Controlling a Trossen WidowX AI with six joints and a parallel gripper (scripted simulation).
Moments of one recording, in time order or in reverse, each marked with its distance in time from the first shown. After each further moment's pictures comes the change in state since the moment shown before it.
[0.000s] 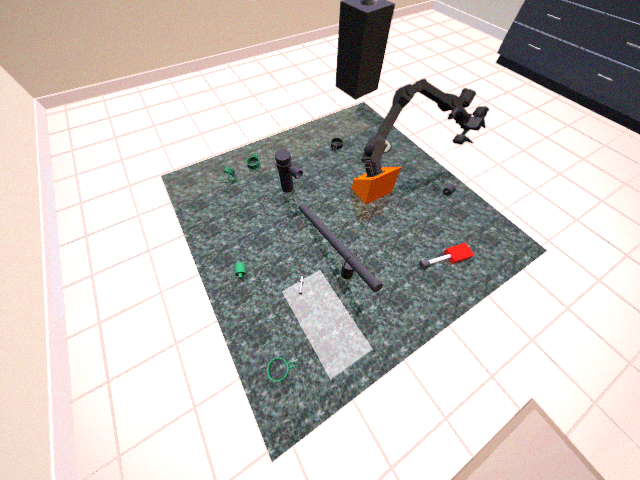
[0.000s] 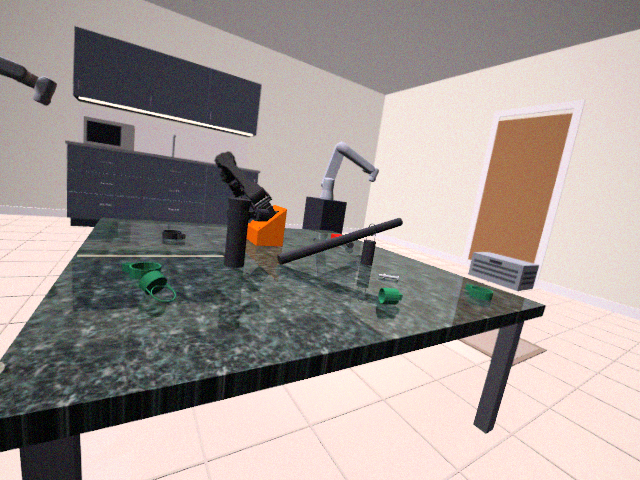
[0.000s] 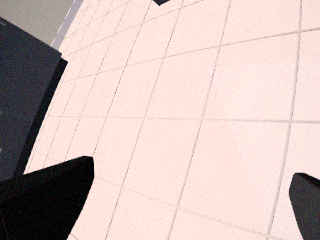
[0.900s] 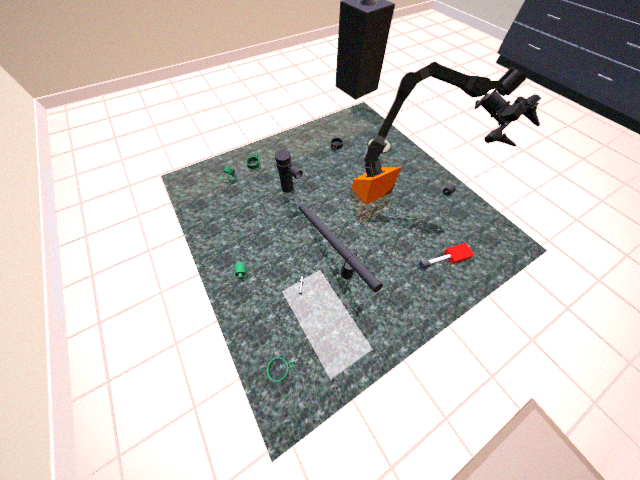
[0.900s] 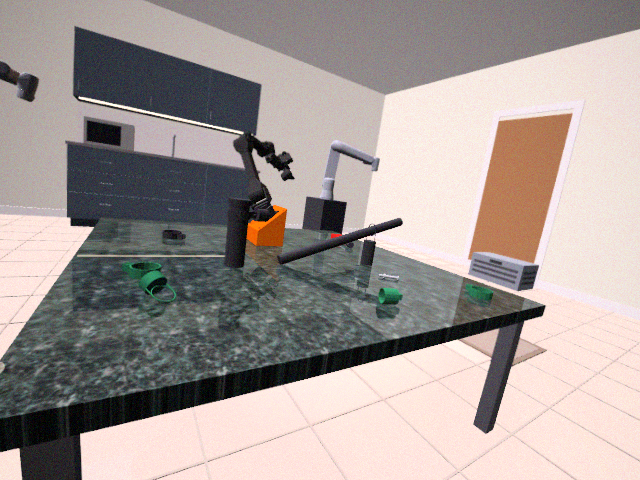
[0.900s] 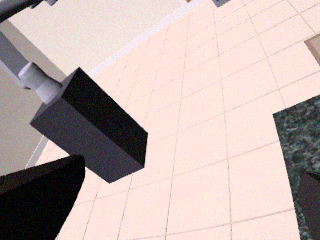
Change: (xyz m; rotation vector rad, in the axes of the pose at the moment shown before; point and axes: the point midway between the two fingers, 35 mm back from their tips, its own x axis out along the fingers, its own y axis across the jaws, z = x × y) arm -0.113 -0.040 0.322 0.075 -0.530 -0.166
